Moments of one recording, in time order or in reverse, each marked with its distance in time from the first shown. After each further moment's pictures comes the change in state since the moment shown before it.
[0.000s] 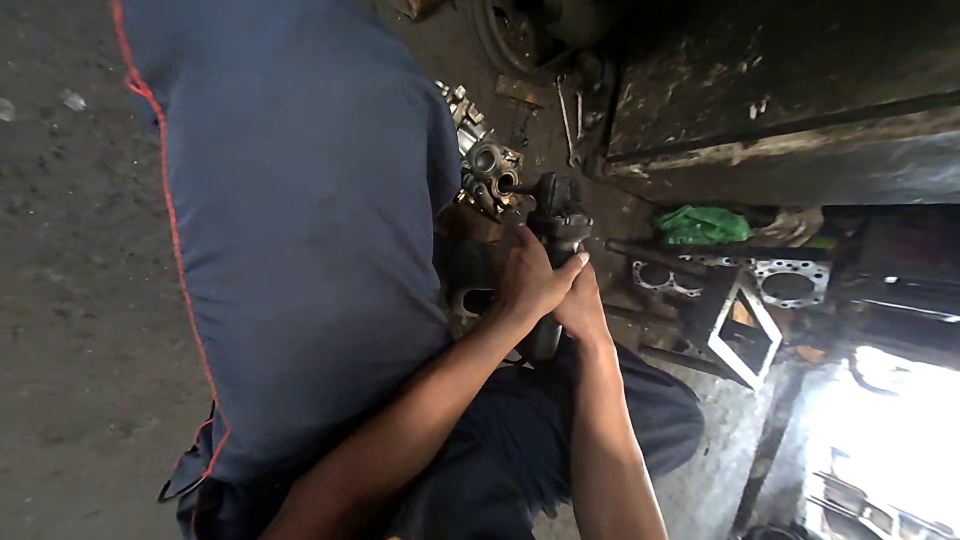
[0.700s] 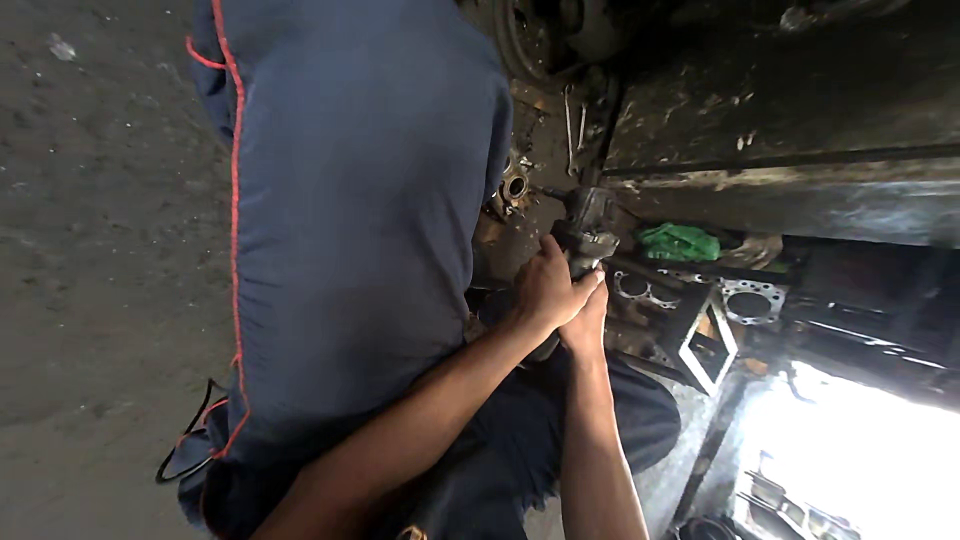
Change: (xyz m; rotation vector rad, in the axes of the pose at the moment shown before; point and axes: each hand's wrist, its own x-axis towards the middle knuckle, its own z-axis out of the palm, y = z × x) left_hand -0.006 0.001 -0.002 -0.052 -0.077 0.106; right_hand -0.016 -0.003 0.008 0.003 0.202 -0.177
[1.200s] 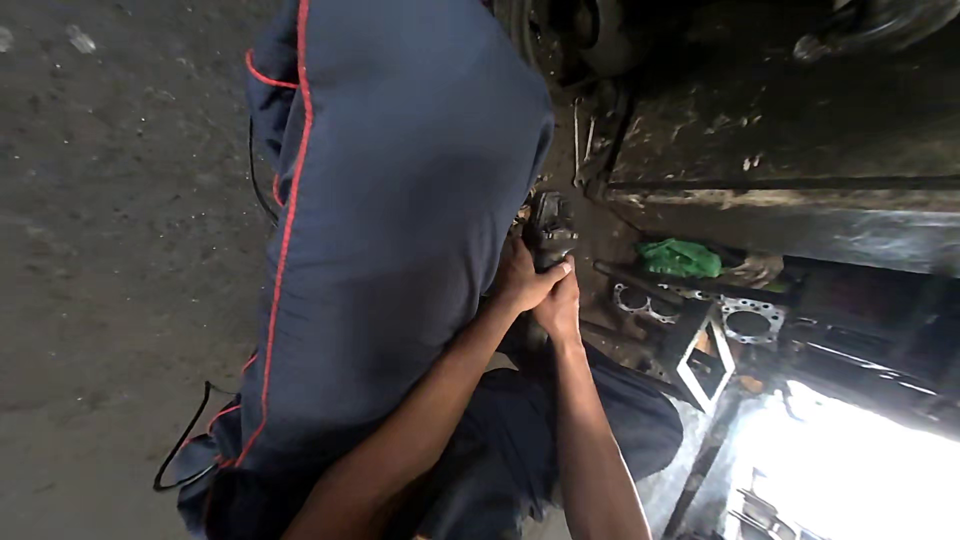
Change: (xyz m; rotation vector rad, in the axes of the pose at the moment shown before) left_hand 0.043 -0.050 -0.007 -0.230 0.019 -0.082; right_hand 0.022 0.004 0.033 -0.249 -0.141 0.075
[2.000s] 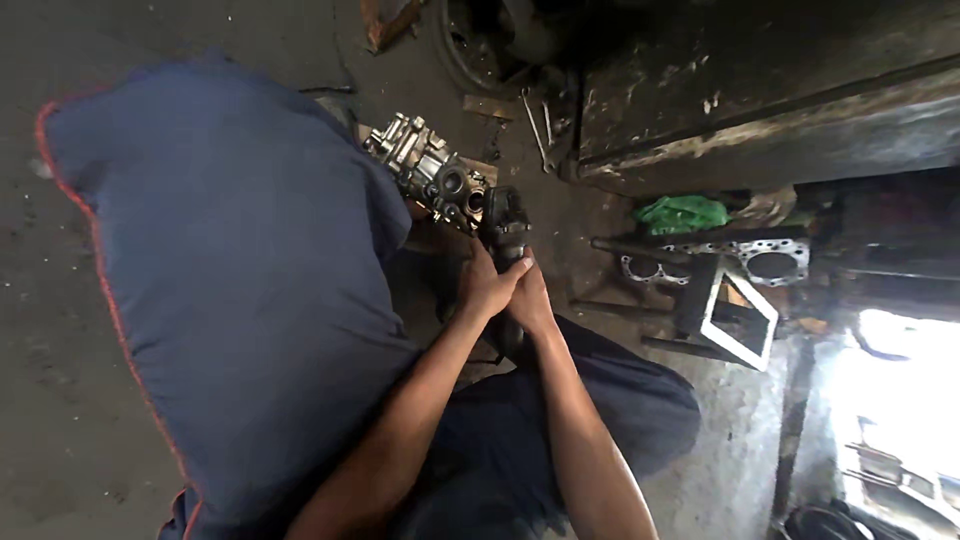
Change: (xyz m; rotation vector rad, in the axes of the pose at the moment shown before) left_hand -0.013 0.023 -0.002 0.261 0.060 -0.050; right_hand 0.010 0.010 0.000 0.281 -0.136 0.157
